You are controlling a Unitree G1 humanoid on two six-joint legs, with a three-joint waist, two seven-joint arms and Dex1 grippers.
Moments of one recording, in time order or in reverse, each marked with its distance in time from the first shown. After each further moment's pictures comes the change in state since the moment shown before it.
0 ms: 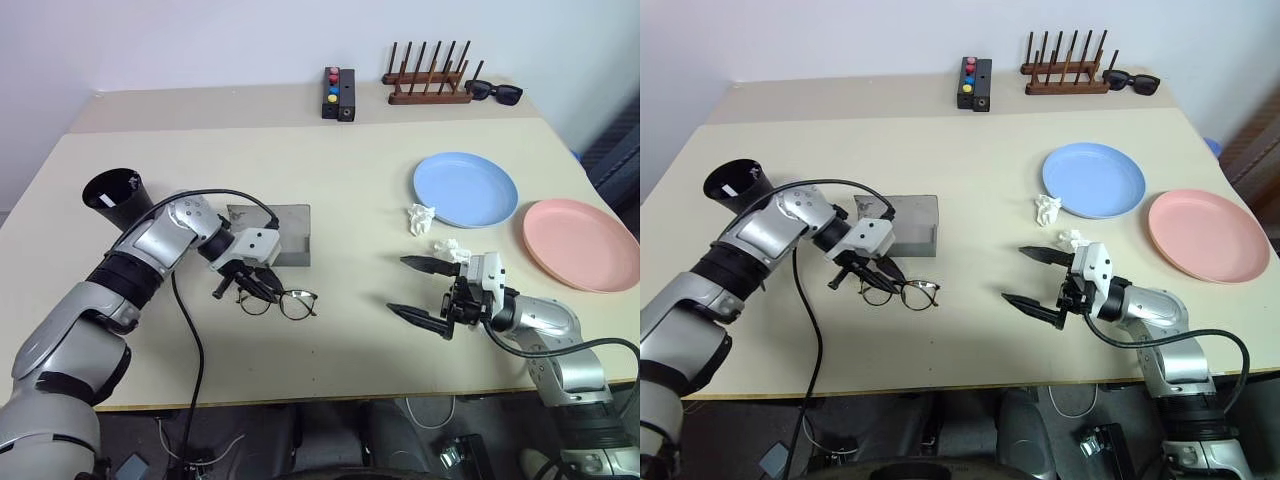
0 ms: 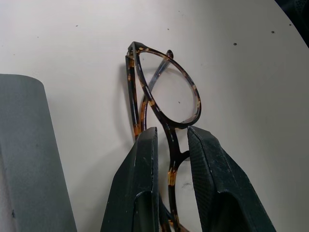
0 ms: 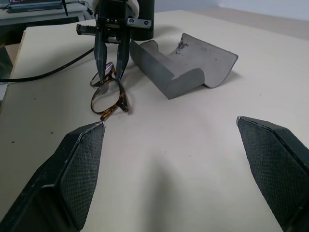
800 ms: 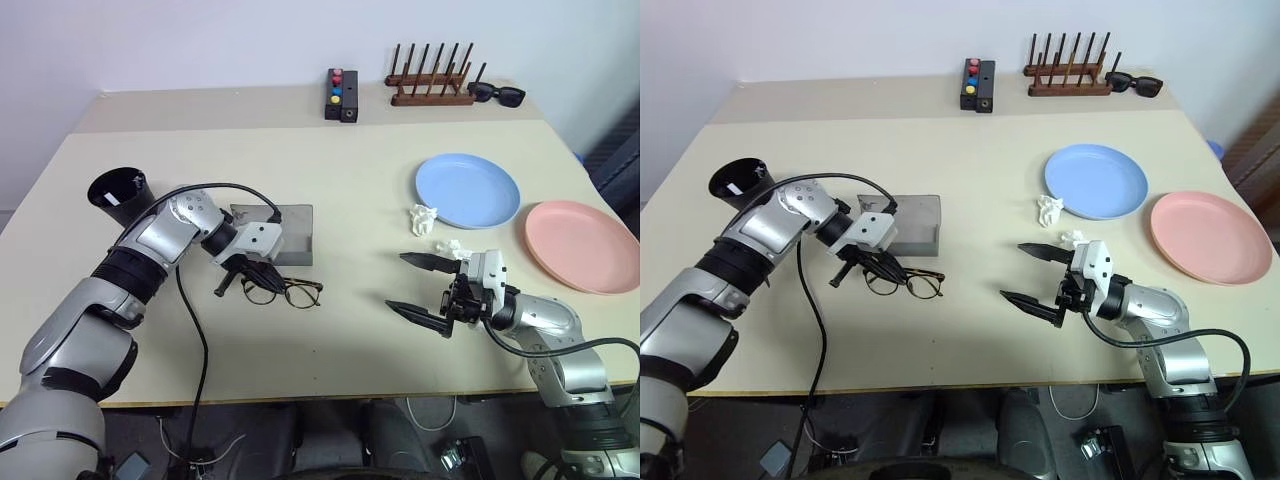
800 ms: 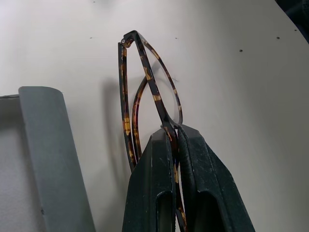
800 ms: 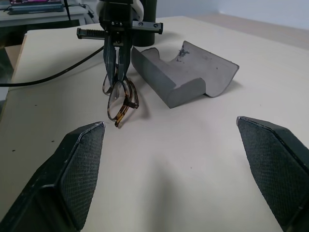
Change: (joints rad) left arm -0.023 -0.026 0.033 0.030 0.021 -0.026 -0.001; right arm -0.001 -0.002 -0.001 -0.038 0.008 0.020 -0.025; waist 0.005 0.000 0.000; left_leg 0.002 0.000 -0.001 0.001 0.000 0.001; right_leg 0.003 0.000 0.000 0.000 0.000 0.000
